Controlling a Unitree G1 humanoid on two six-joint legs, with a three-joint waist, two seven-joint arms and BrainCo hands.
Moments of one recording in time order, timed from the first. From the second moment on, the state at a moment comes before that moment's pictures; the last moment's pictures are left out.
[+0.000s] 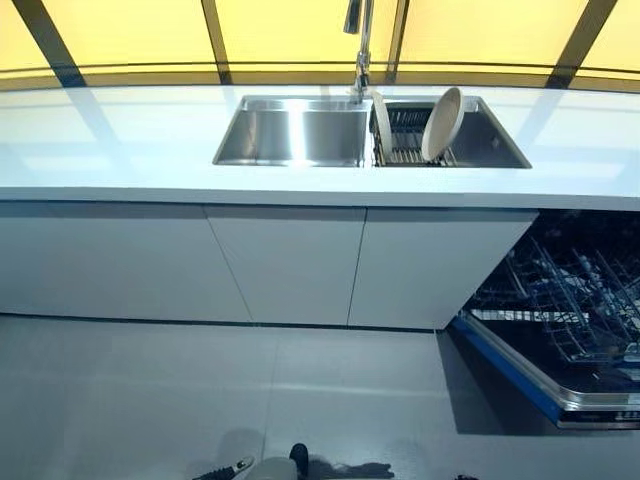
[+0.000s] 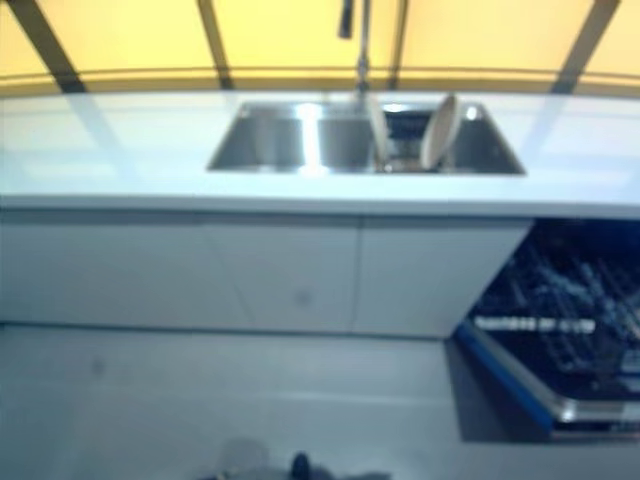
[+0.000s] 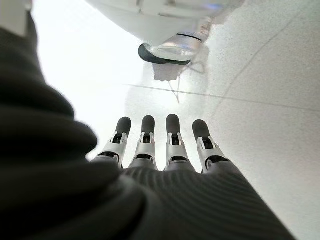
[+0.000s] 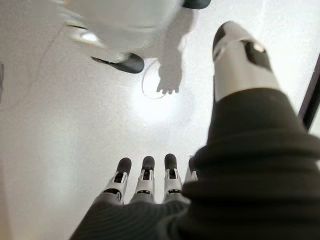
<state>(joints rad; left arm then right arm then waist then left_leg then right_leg) -0.03 0.22 -0.27 1.27 -0.36 0.17 0.06 -0.05 -0.22 0.23 1.33 0.17 0.14 -0.17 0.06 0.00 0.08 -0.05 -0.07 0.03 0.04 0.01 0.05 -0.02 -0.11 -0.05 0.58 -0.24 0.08</state>
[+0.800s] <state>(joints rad) -0.01 0.20 -0.22 1.30 -0.30 0.16 0.03 -0.06 -0.30 0.17 1.26 0.17 0.10 -0.18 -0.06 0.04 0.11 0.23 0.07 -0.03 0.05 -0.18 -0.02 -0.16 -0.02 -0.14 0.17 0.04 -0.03</state>
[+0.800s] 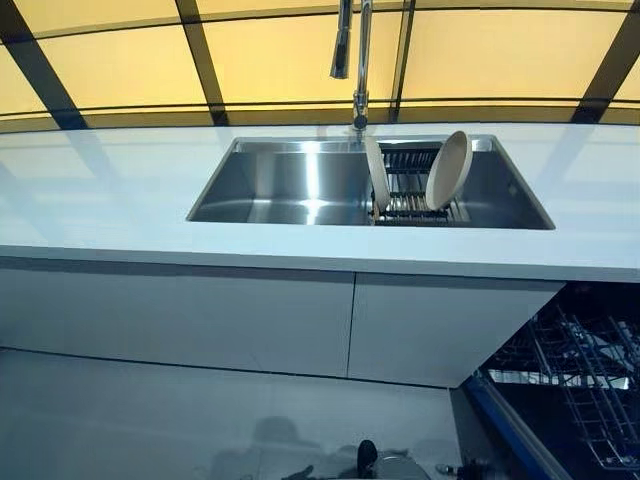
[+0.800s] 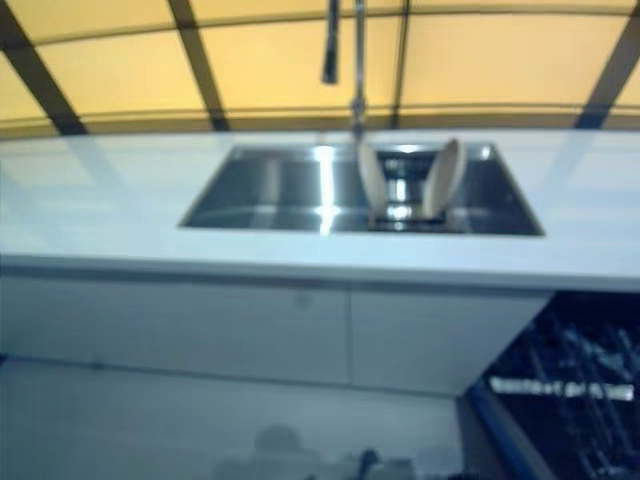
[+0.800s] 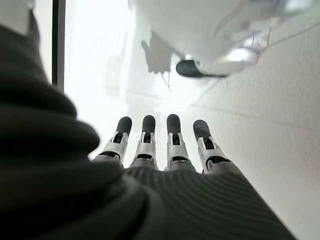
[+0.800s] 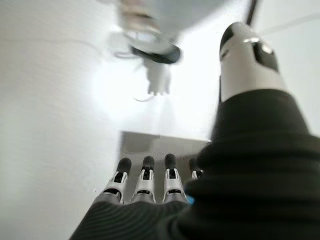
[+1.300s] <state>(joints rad) 0.08 0.34 -0.20 1.23 -0.24 0.21 0.02 -0.18 -0.76 0.41 0.46 0.04 0.09 0.60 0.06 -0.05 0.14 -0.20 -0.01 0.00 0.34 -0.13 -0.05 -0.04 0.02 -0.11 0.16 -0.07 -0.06</state>
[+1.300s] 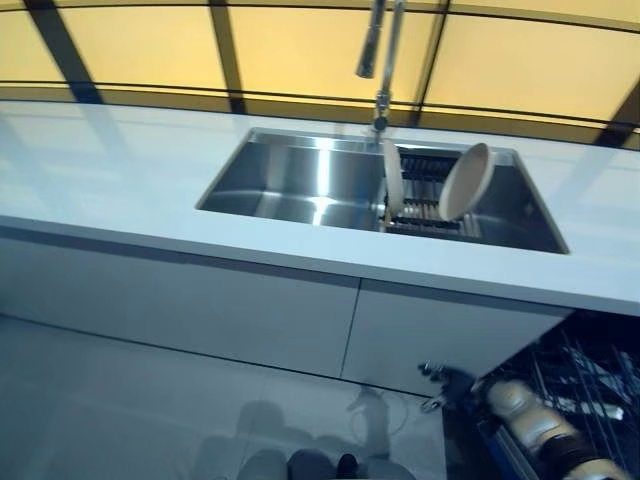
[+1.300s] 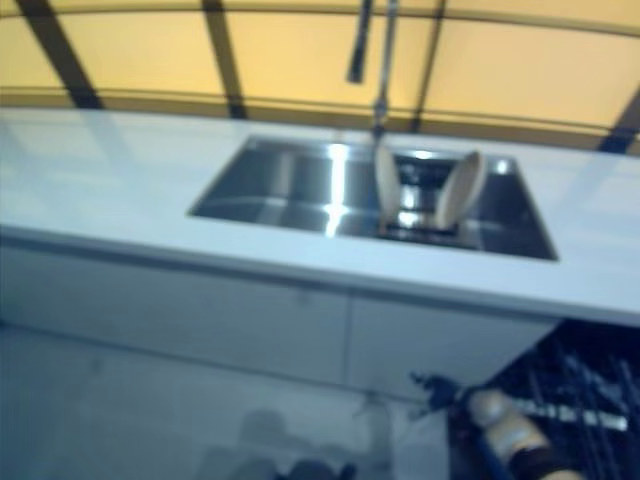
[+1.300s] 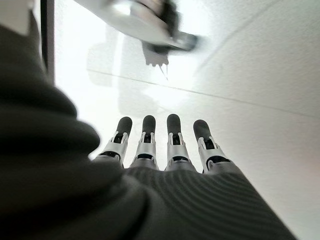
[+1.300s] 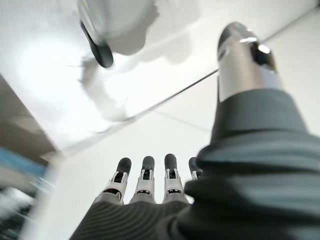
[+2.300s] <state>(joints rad) 0.03 0.35 -0.18 1.28 -0.14 0.10 -0.01 -0.70 -0.86 -0.05 0.41 1.27 0.15 0.26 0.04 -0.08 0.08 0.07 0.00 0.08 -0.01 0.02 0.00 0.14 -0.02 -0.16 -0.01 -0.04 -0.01</state>
